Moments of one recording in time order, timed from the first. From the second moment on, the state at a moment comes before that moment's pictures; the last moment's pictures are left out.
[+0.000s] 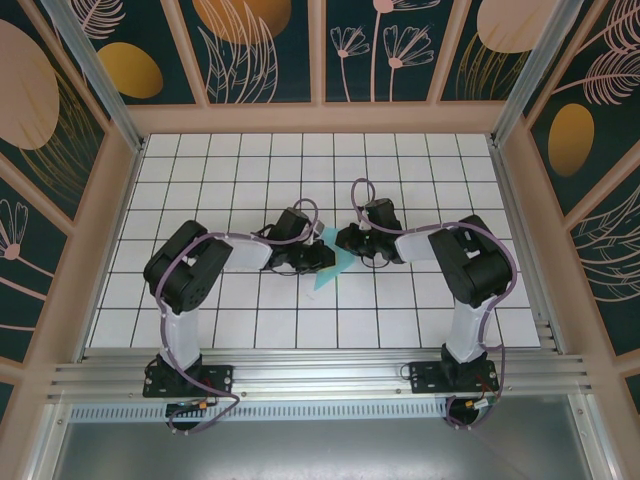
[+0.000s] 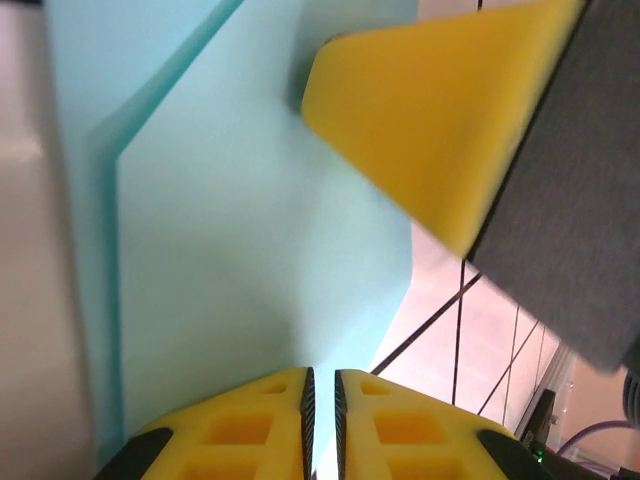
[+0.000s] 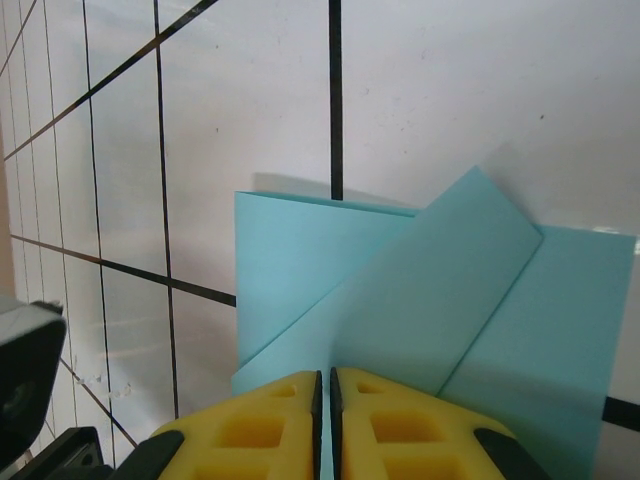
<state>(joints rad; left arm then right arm) -0.65 1.94 0.94 0.13 0.59 -0.85 0.49 1.88 0.84 0.25 -0.44 0.79</state>
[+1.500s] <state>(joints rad) -0.68 1.87 0.97 -0.16 0.59 -0.75 0.50 1.88 0.87 0.20 -0.41 0.79</state>
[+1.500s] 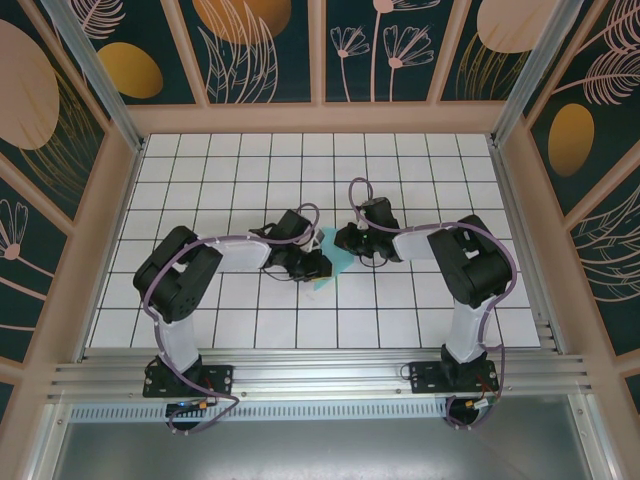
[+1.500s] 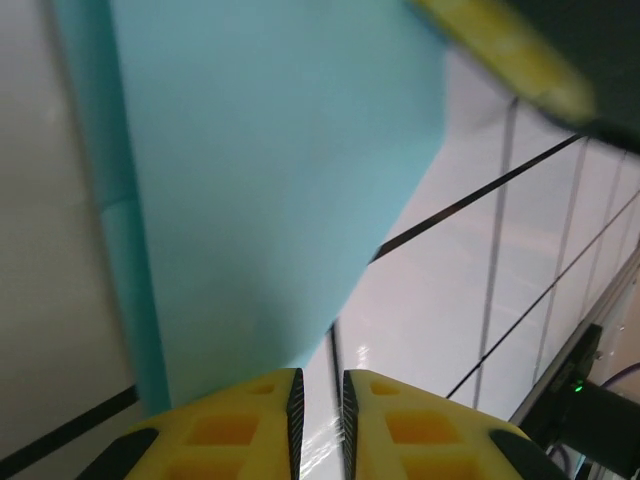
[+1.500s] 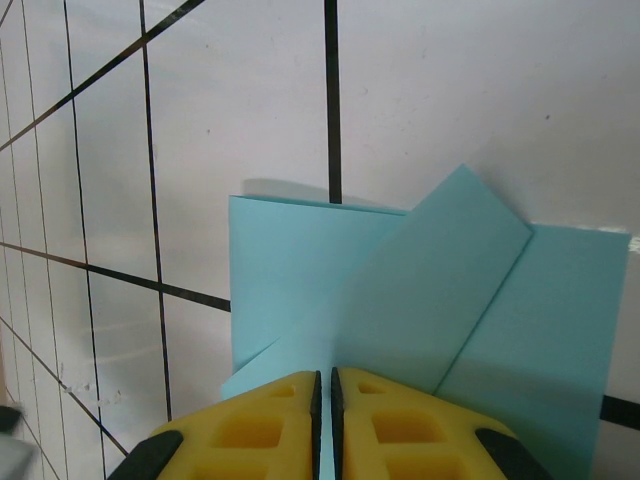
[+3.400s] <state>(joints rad) -0.65 1.59 0.86 -0.01 0.20 -0.80 0.56 1.40 0.65 -0.01 -0.20 0.85</state>
